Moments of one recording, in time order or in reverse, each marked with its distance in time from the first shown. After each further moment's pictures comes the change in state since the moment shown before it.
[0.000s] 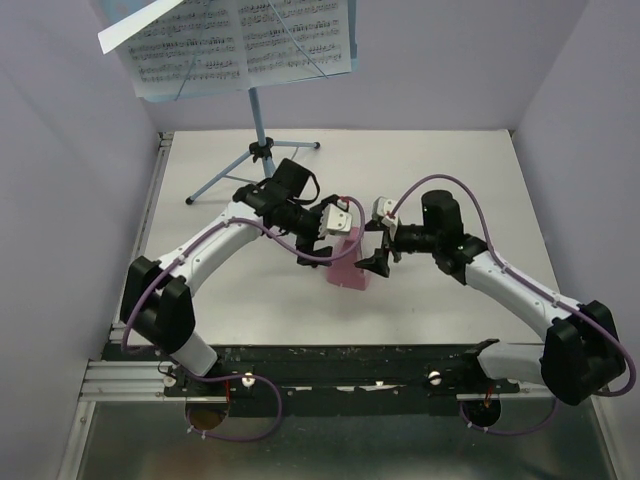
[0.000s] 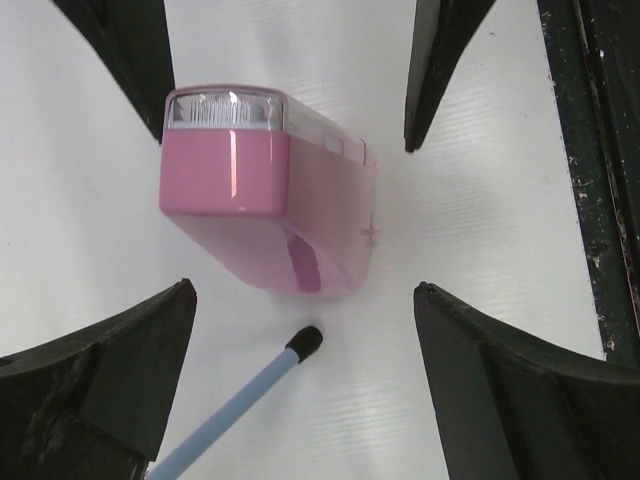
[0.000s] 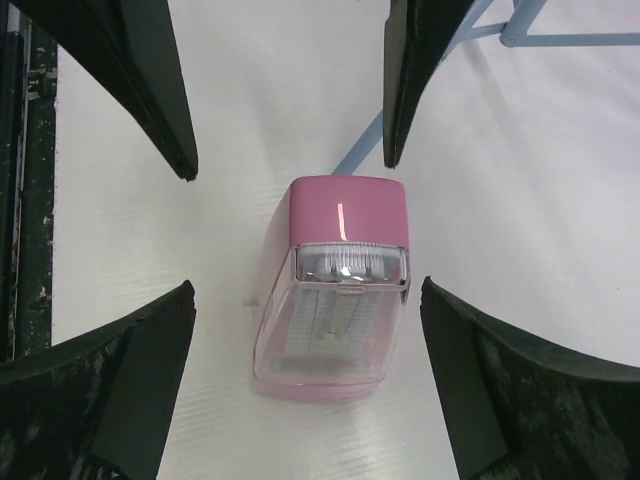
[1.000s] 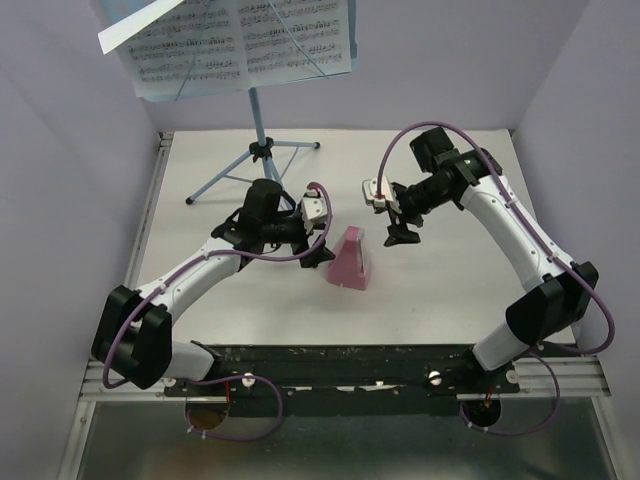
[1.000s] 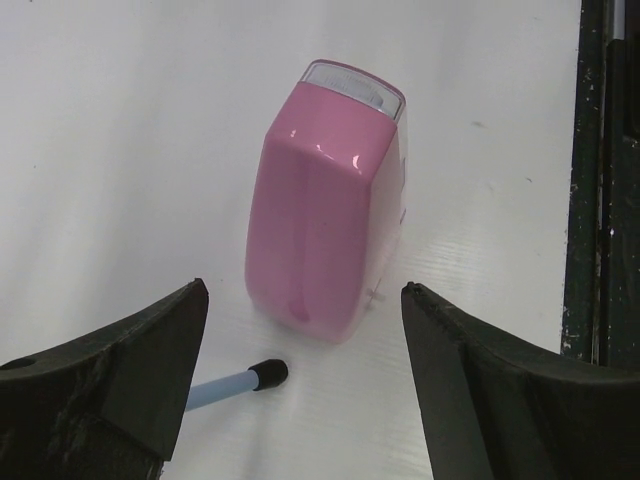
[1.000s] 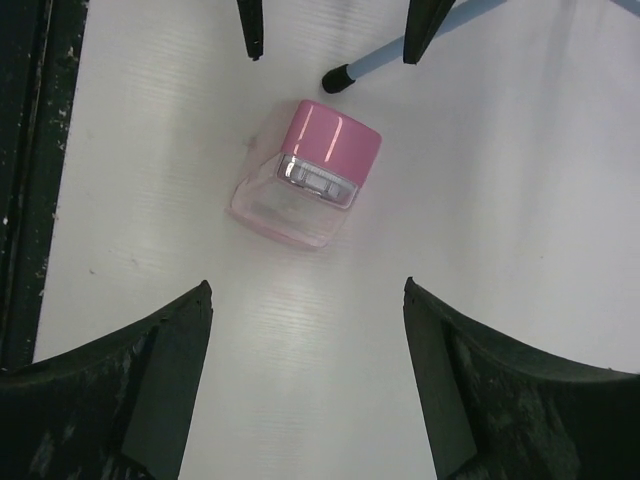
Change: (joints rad) left arm 0.069 -0.248 -0.435 0.655 -0.029 -0.606; right arm -0.043 0.333 0.895 -1.292 0.087 -0.784
